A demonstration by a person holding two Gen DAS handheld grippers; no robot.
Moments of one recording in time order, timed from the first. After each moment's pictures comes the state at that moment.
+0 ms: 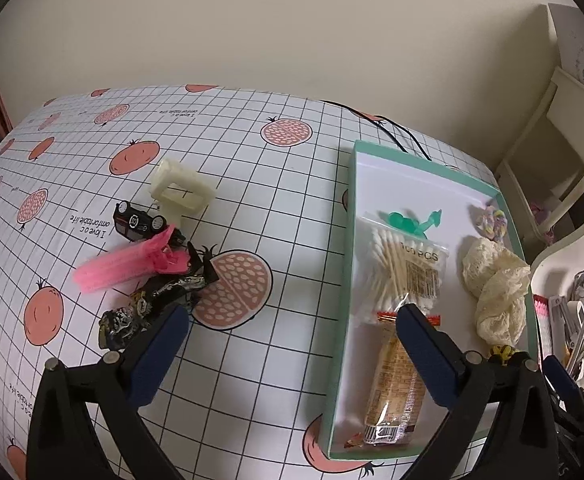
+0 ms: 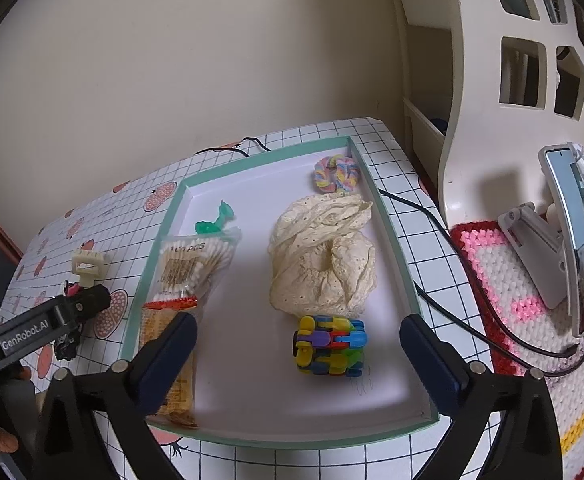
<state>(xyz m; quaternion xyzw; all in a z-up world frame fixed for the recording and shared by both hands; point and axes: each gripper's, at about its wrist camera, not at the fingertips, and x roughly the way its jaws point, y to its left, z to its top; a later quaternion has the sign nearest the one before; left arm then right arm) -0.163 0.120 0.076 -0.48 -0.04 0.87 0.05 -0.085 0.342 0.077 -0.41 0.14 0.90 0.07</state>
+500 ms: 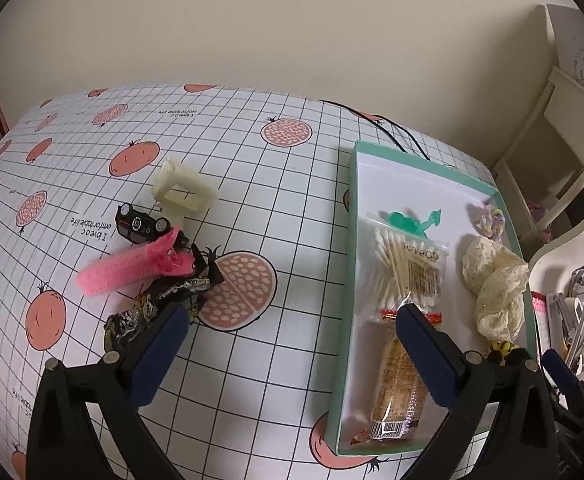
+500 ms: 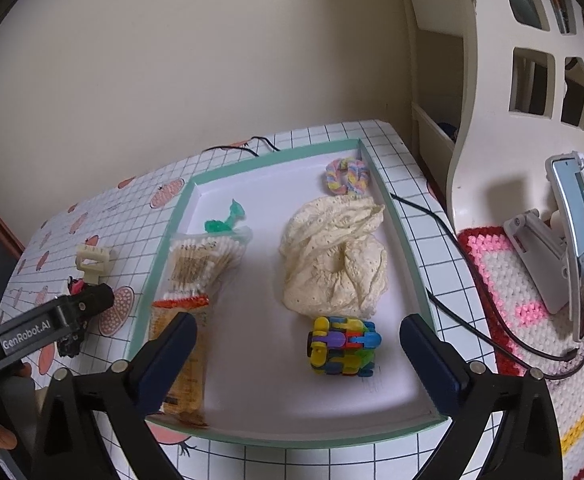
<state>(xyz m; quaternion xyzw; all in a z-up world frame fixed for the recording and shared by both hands) -0.162 0.114 0.079 -0.48 -0.04 0.87 0.06 -0.086 0.334 0.082 -0.41 0.14 0.90 0.07</state>
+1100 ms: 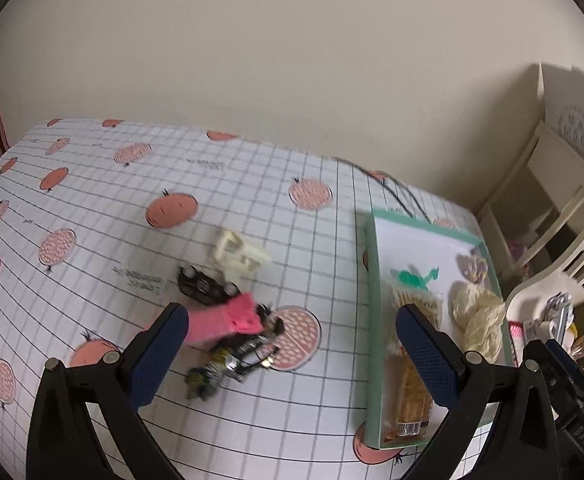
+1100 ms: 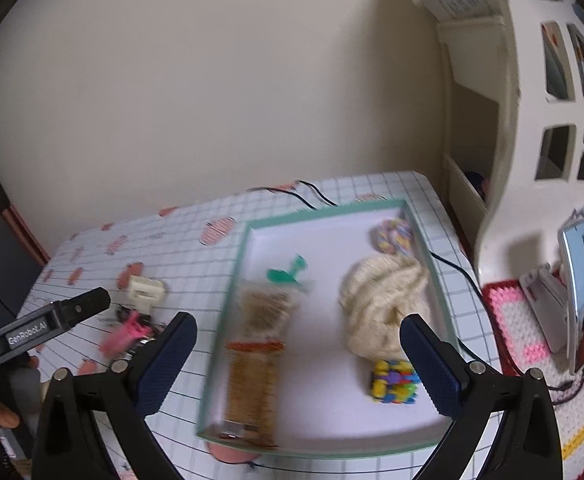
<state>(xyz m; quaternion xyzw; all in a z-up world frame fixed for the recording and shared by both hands) -0.169 0.039 0.135 -0.43 -0.07 0.90 0.08 -0.090 0.296 0.145 -0.36 0.13 0.93 0.02</state>
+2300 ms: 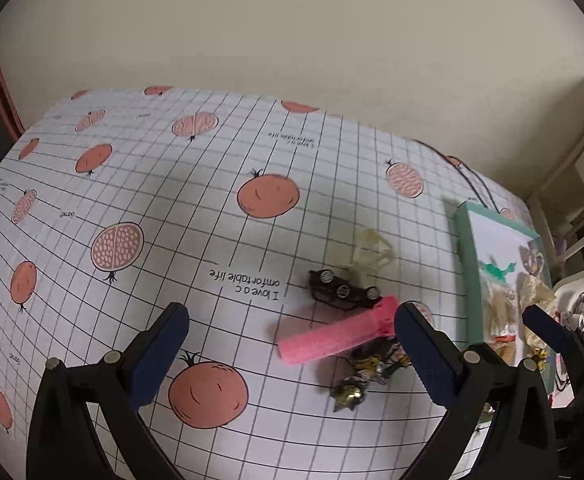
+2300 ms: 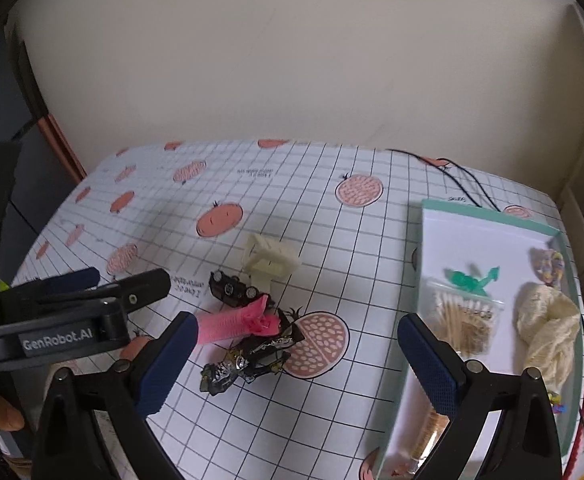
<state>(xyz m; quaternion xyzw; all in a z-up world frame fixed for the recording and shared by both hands) -0.219 -0.059 0.110 -0.51 -0.05 0.86 0.05 -0.175 0.118 0.126 -0.45 0.03 0.89 -0.08</state>
